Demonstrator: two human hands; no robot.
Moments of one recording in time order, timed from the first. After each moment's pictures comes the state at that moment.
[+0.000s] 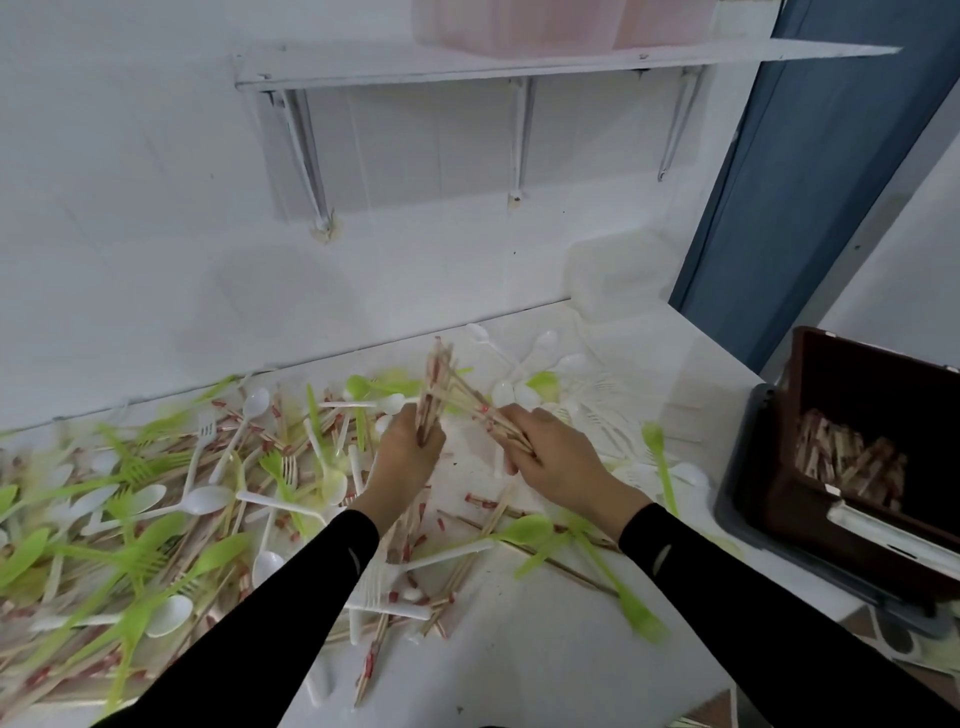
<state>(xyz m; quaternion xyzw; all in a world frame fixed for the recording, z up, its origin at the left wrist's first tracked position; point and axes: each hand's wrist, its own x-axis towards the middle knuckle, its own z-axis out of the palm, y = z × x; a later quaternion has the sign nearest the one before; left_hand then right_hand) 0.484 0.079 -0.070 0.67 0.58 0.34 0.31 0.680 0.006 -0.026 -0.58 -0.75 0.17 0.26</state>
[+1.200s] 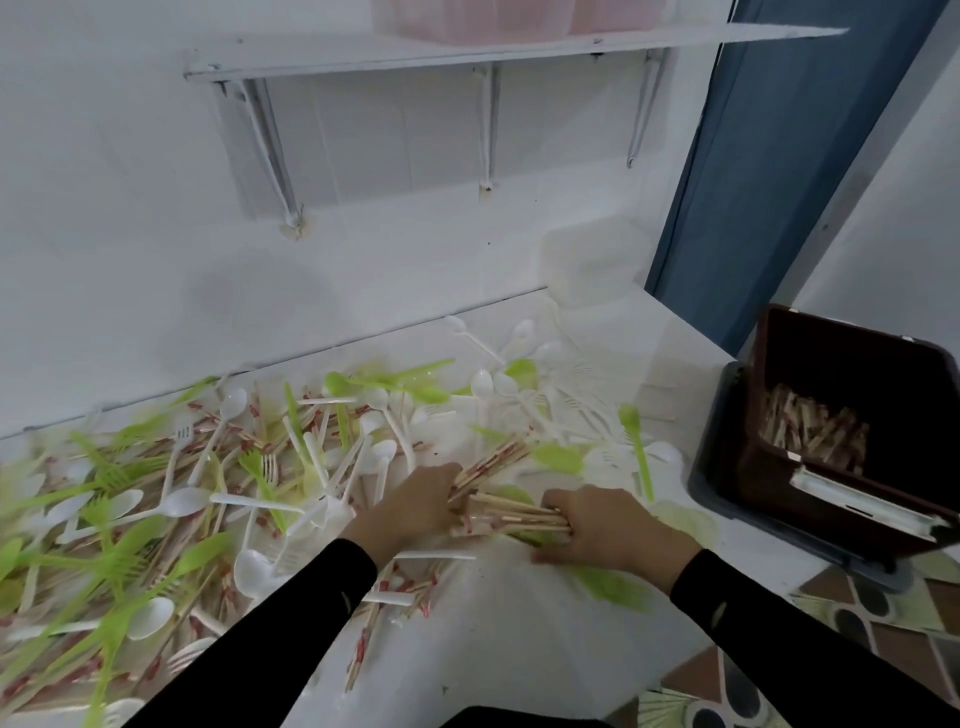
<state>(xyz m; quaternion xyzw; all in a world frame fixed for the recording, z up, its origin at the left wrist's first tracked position) 0.502 0.030 -0.066 0.84 0.46 0.00 0.29 0.722 -0.065 -0.051 -0.64 -0.75 0.19 -0.05</state>
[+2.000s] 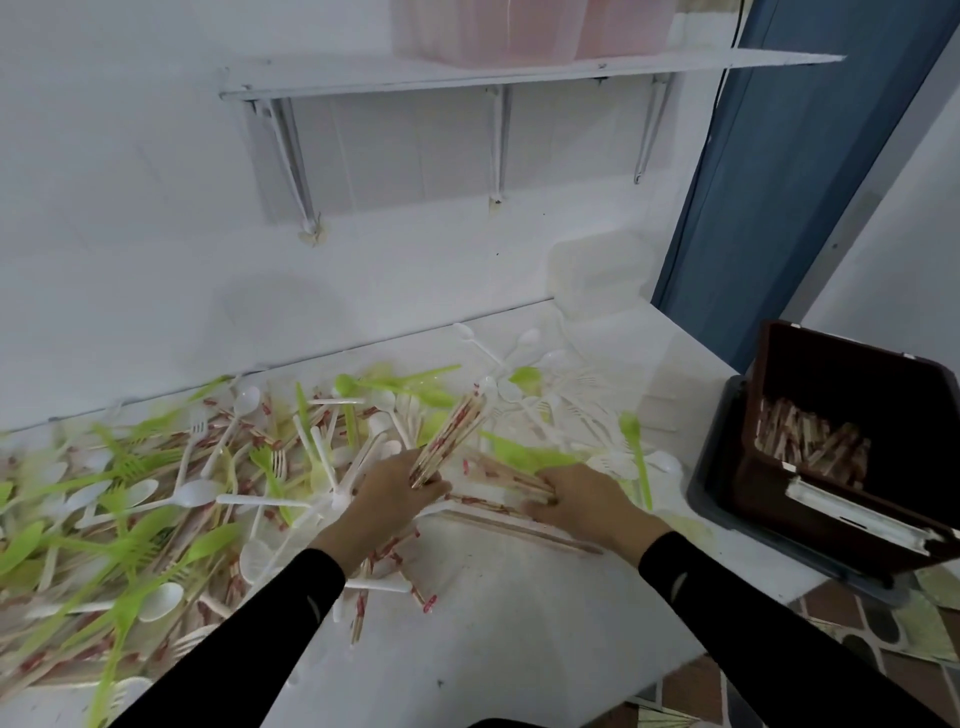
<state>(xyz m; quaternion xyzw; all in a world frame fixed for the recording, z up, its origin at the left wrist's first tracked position) 0.470 0.029 -0.067 0.76 0.55 0.18 0.29 0.719 -0.038 -0.054 -0.68 -0.70 0.23 0.05</state>
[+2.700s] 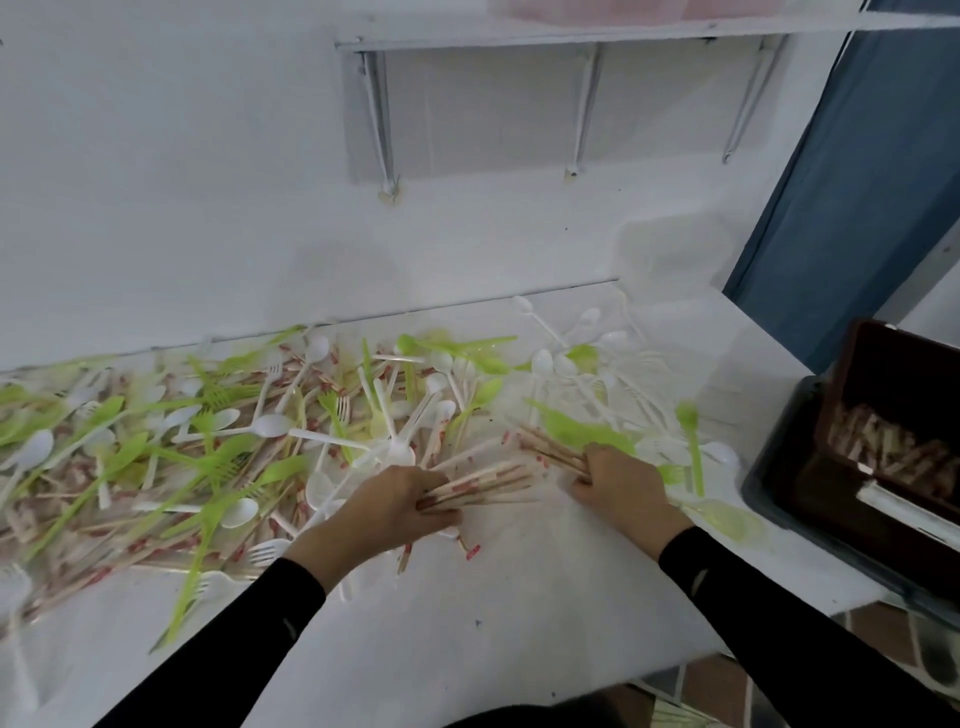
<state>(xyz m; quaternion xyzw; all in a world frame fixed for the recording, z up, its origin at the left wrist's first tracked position) 0.406 -0.033 -0.058 0.84 0.48 0.10 0.24 0.695 -0.043 -0.069 -0.72 -0.68 0.12 0.01</state>
